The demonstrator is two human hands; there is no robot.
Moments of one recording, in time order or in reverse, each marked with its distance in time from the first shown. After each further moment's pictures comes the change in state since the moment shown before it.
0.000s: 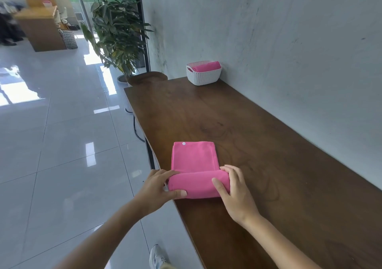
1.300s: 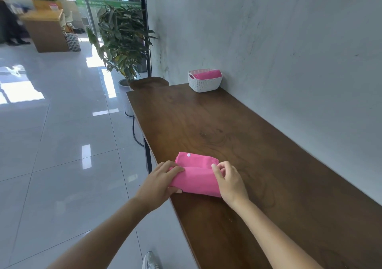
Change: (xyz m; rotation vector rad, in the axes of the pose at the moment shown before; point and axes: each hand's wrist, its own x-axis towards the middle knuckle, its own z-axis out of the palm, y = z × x) left_hand 0.016 -0.003 -0.001 0.382 0.284 0.395; right_hand 0.043 -0.017 -0.001 -0.111 -0.056 0.204
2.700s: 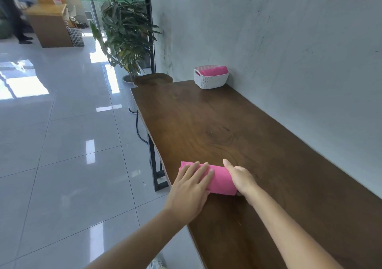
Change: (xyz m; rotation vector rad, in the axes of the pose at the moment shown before) left_hand 0.010 0.062 0.029 0.223 0.134 0.073; right_hand 0.029 -0.006 -0.014 0.220 -0.235 0.391
